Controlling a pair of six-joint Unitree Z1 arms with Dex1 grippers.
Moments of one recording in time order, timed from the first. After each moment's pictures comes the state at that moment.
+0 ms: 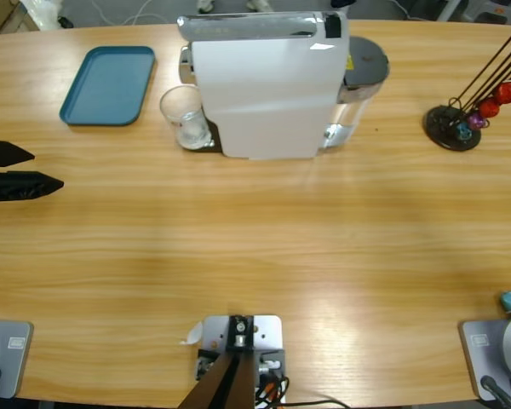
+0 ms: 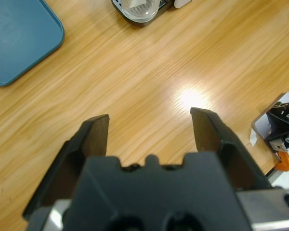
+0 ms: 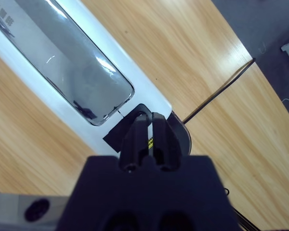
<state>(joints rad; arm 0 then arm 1) -0.63 1.16 -0.88 0.64 -0.09 -0.01 0.62 1.84 -1.85 0.99 -0.01 -0.27</state>
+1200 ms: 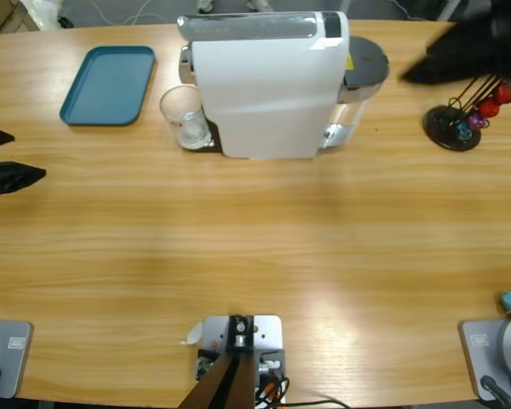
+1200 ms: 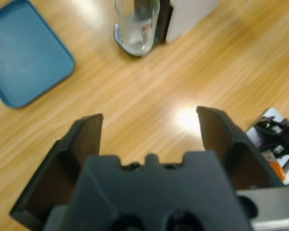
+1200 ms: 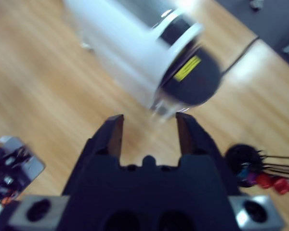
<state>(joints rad) -0.63 1.02 -0.82 0.53 -0.10 -0.01 0.79 1.27 -1.16 0.68 -0.05 -0.03</state>
